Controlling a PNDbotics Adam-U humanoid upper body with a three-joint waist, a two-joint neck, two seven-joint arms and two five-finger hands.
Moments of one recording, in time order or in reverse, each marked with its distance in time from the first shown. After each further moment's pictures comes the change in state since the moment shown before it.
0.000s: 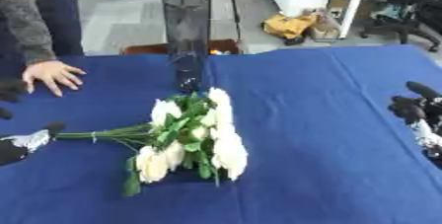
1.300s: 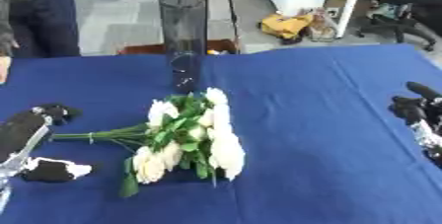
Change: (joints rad) left arm -0.076 -0.022 -0.163 0.119 -0.494 -0.008 -0.173; right arm -0.005 0.000 0.001 0.005 0.000 0.000 0.009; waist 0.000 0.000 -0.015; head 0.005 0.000
